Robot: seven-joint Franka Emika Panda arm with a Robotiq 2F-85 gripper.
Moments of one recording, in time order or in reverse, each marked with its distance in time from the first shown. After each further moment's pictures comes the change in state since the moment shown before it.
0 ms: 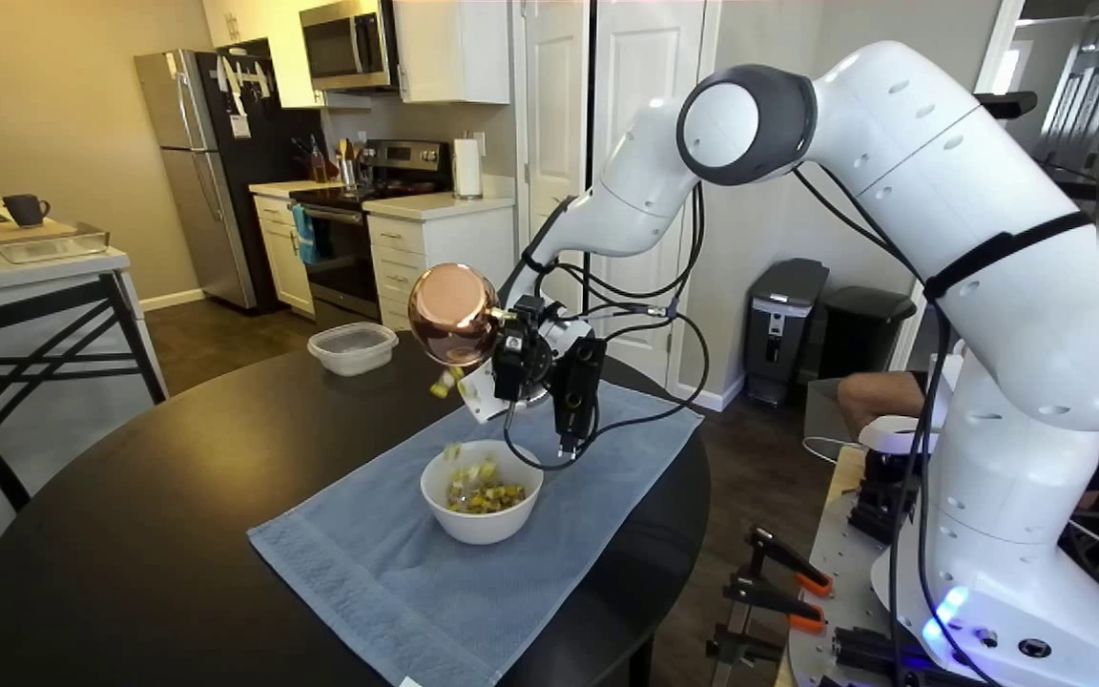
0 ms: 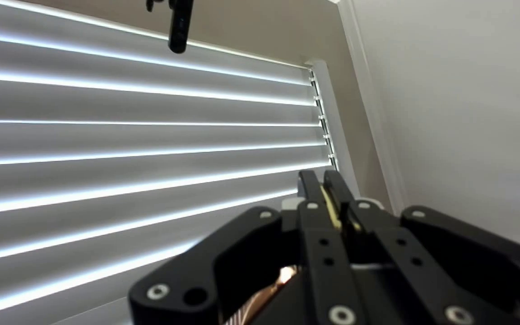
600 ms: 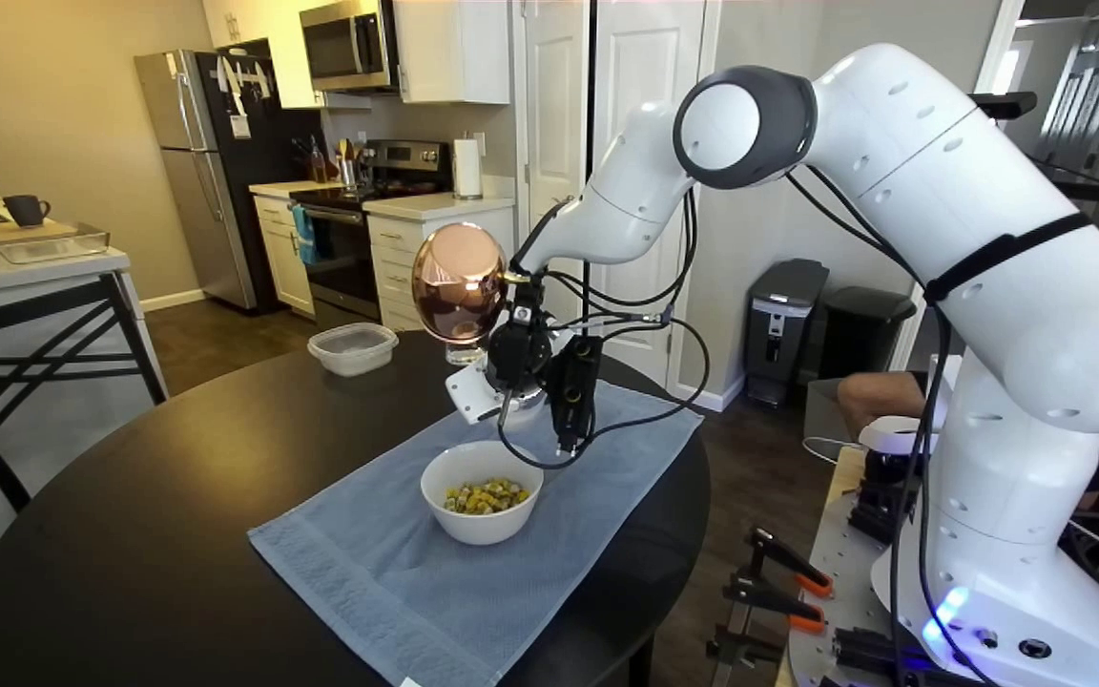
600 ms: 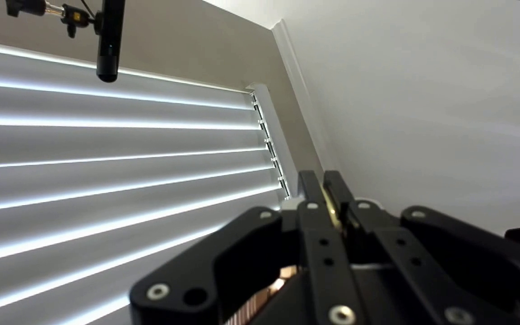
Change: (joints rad) arm 0.040 0.006 0.028 -0.002 0.044 -0.145 0.019
